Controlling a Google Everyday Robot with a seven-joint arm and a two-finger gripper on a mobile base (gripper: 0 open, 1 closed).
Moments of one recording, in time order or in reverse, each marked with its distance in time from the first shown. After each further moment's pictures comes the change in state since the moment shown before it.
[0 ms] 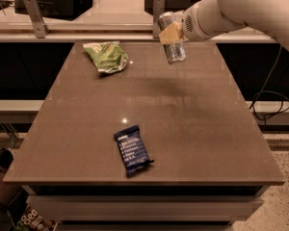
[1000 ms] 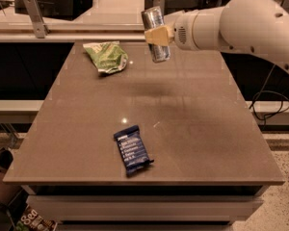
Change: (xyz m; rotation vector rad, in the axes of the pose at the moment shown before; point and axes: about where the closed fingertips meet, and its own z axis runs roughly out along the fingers) arm -0.016 0.051 -0.012 -0.139 -0.275 -0.106
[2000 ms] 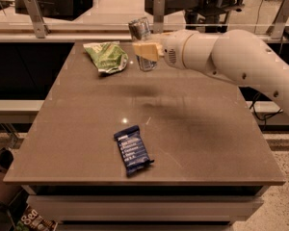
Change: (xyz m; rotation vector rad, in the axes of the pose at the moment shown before) arm 0.015 0.034 0.019 -0.109 -0.171 -0.085
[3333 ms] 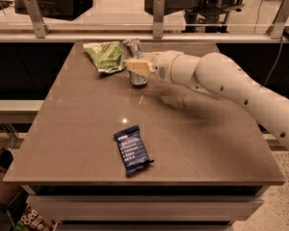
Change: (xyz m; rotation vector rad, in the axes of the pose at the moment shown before) arm 0.063 -0.002 0.057 -0.085 -0.007 0.083
